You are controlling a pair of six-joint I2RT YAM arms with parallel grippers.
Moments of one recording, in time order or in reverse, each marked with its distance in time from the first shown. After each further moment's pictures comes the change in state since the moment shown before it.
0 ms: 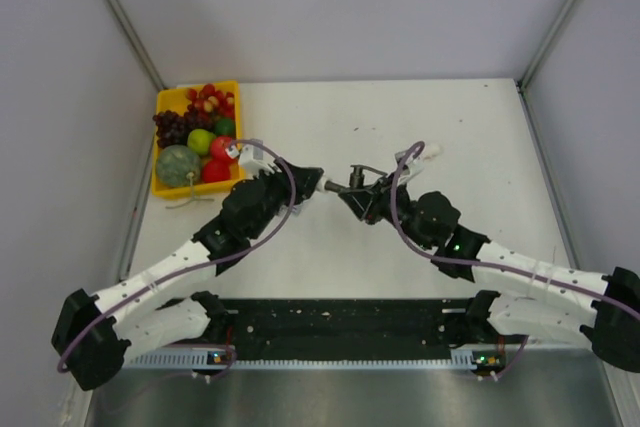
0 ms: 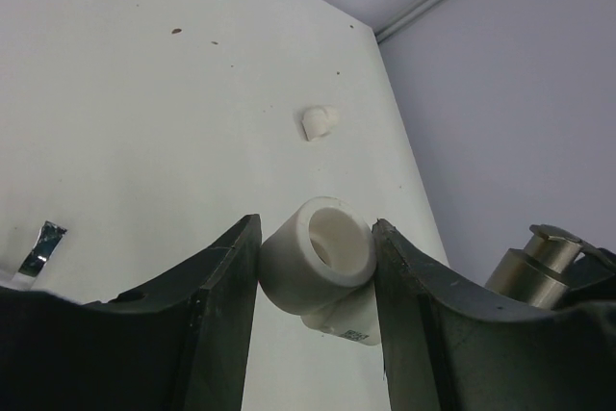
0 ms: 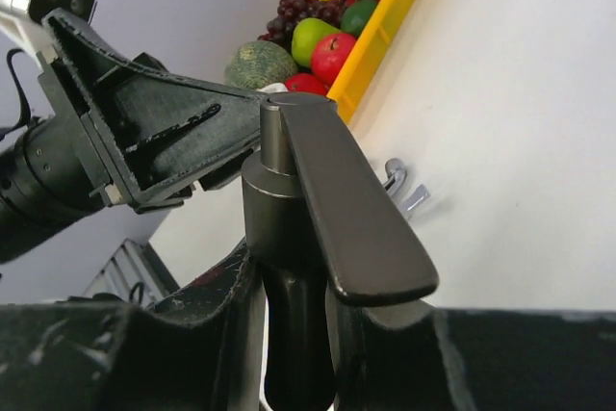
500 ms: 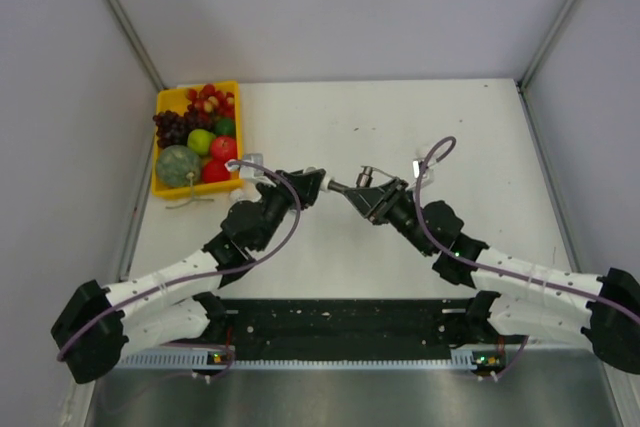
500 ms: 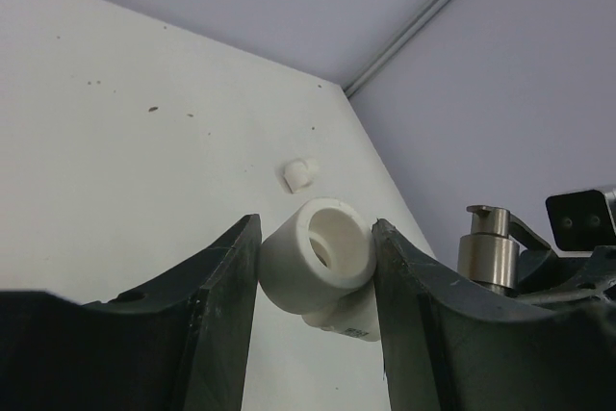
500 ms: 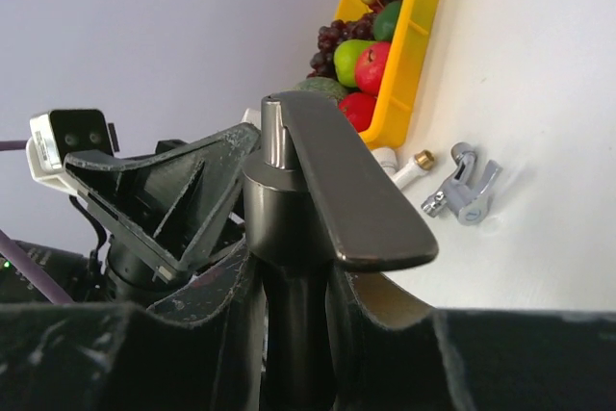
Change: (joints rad) left arm -0.081 0.013 -0.173 0.405 -0.100 0.144; right arm 0.000 -0.009 -0.112 0.146 0.089 0.420
